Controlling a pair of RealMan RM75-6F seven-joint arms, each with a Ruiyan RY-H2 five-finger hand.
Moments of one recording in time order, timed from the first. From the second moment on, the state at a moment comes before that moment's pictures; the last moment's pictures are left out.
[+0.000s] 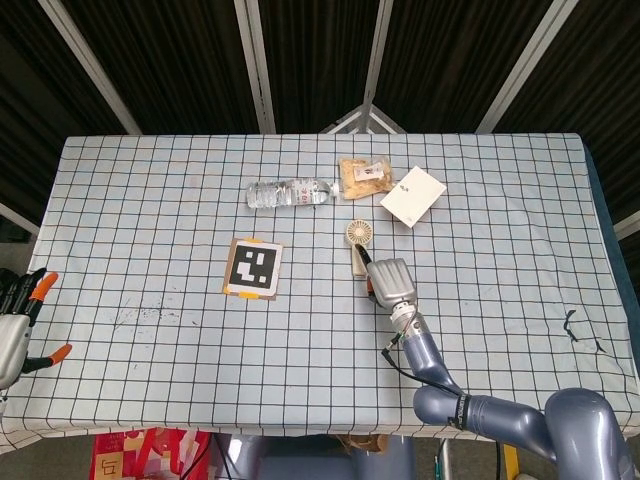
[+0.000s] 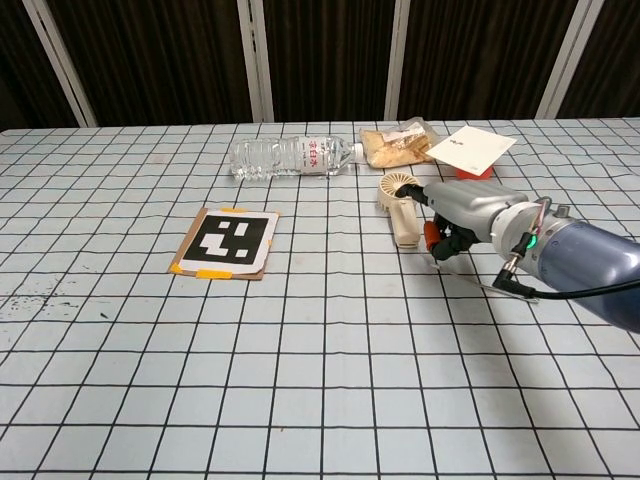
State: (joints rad) left arm -0.11 -1.08 -0.04 -1.67 1.45 1.43 0.04; right arm 0.80 -1.79 0.24 -1.25 -0.84 0.96 -0.56
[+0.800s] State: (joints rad) left arm -0.11 -1.08 -0.04 -1.67 1.45 1.43 0.04; right arm 0.79 -1.82 0.21 -1.21 -0.79 0.93 -0.57
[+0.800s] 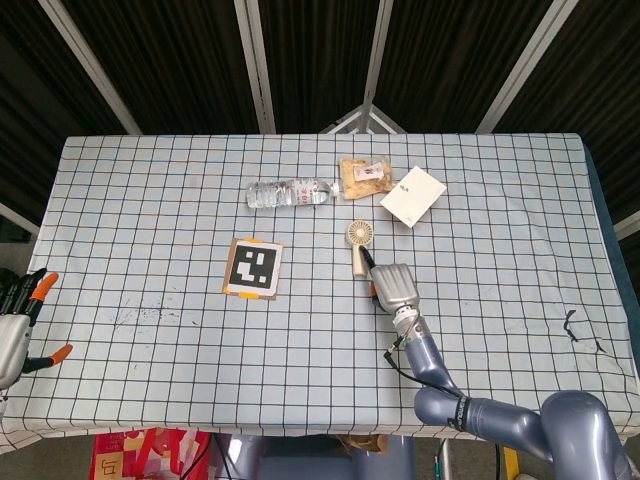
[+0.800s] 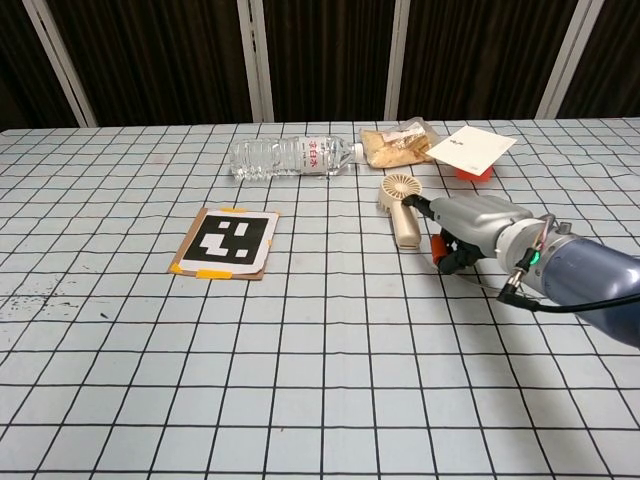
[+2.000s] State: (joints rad) left arm -0.10 -1.08 -0.04 -1.67 1.47 1.46 0.05; right arm 0.58 -1.47 0.13 -1.64 -1.17 1.30 -0.42
